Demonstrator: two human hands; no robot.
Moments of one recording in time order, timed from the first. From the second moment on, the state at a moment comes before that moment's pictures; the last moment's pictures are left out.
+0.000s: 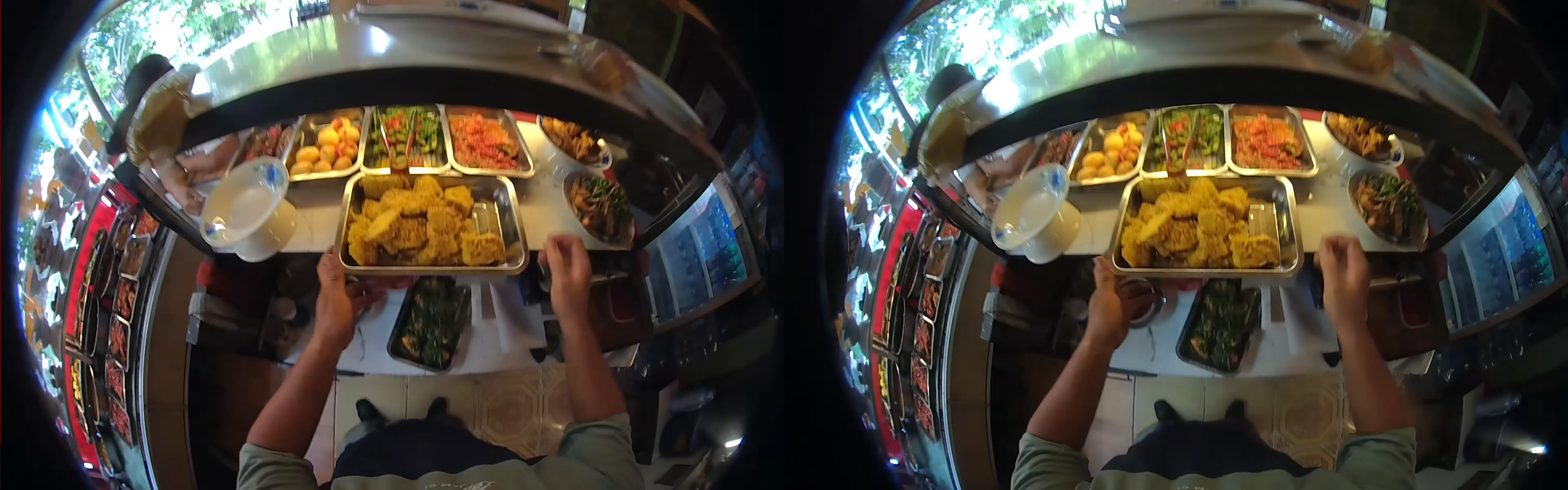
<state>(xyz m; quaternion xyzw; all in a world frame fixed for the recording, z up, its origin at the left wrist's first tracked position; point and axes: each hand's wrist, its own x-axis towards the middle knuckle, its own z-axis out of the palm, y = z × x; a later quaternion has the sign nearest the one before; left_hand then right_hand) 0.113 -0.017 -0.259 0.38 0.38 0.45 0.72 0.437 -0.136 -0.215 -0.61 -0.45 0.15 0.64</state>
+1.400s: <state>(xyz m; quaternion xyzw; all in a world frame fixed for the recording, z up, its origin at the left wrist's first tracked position) -0.309 -0.415 -0.536 0.37 0.76 0.19 0.49 0.247 -0.325 -0.552 -0.68 -0.13 0.60 0.41</state>
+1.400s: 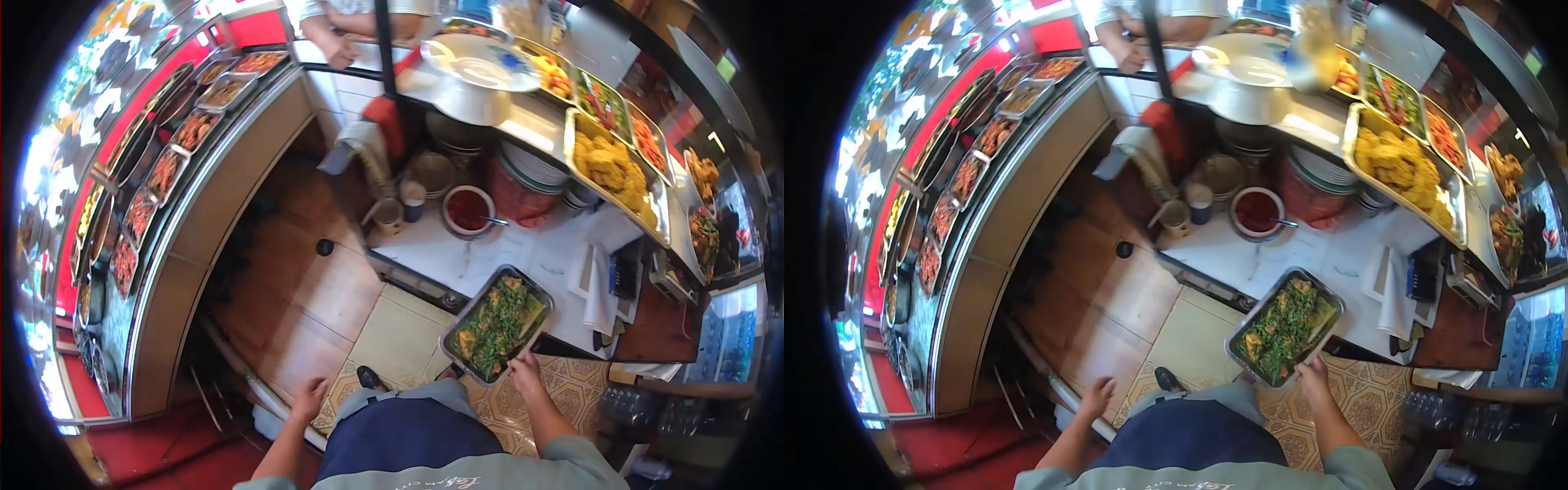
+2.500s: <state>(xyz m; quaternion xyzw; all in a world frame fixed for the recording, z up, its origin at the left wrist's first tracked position) -0.569 -0.319 -0.342 0.04 0.41 0.82 0.39 -0.377 -0.128 -0.365 -0.18 -0.53 0.82 0.07</state>
